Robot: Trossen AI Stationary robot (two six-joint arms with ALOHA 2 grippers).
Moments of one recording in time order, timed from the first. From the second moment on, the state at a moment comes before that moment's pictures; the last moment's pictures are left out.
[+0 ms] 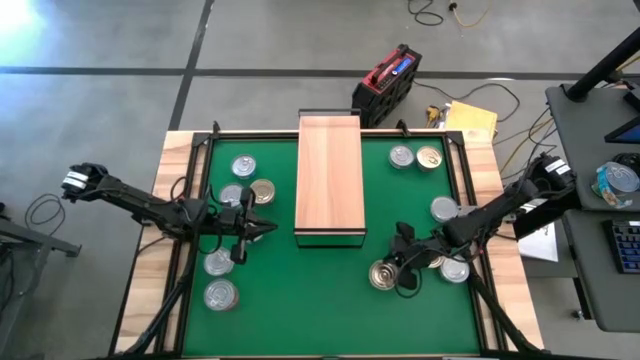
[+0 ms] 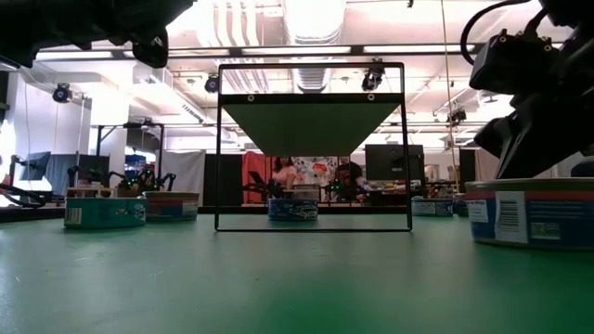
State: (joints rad) left arm -0.26 0.88 0.25 0.77 -0.20 0.04; right arm 0.46 1.29 0.49 -0.08 0.20 0.53
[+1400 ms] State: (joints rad) left arm -0.26 0.88 0.25 0.77 -0.20 -0.01; right arm 0.57 1.29 0.55 -0.20 0.21 0.51
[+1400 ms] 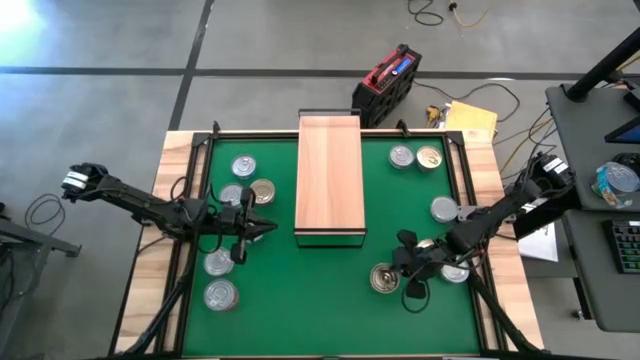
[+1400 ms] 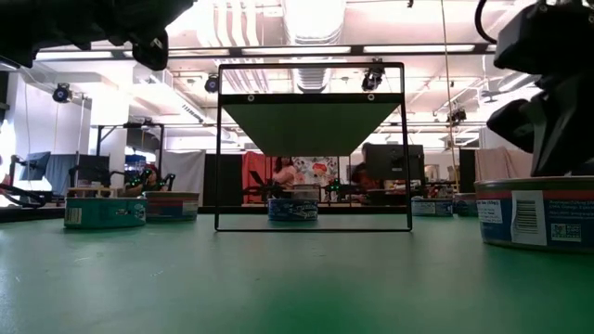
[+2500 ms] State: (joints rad) left arm -0.29 1.25 0.40 0.97 -0.20 -0.06; right arm 0.57 1.28 0.64 -0.39 0.30 0.61
